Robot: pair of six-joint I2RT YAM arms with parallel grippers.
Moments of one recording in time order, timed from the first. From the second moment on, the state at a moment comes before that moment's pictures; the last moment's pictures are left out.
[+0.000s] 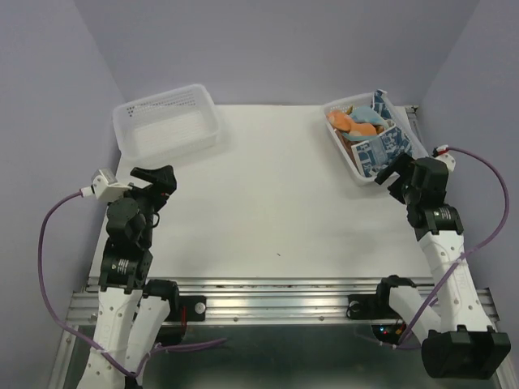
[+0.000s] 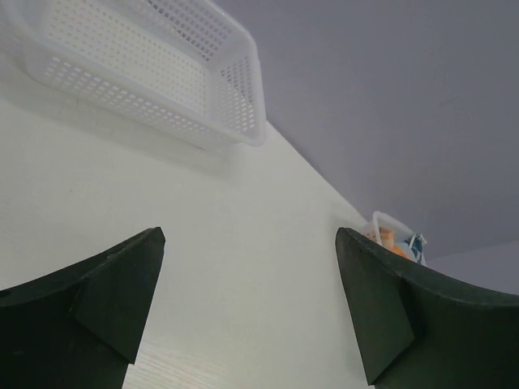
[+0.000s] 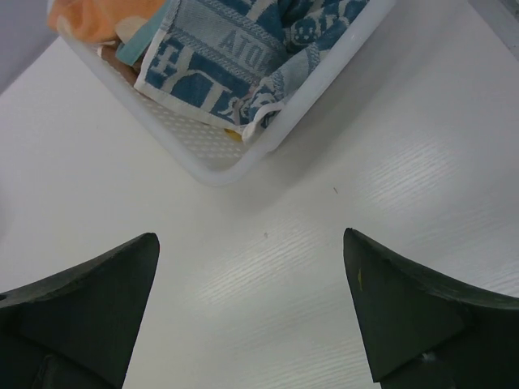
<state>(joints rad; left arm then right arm) -0.11 0.51 0.71 -0.34 -0.24 -0.82 -0.04 0.85 0.86 -0.52 0.18 0.58</state>
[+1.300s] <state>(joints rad) -0.11 0.67 0.68 -0.23 -0.24 -0.82 -0.04 1.97 1.78 -0.62 0.57 0.56</state>
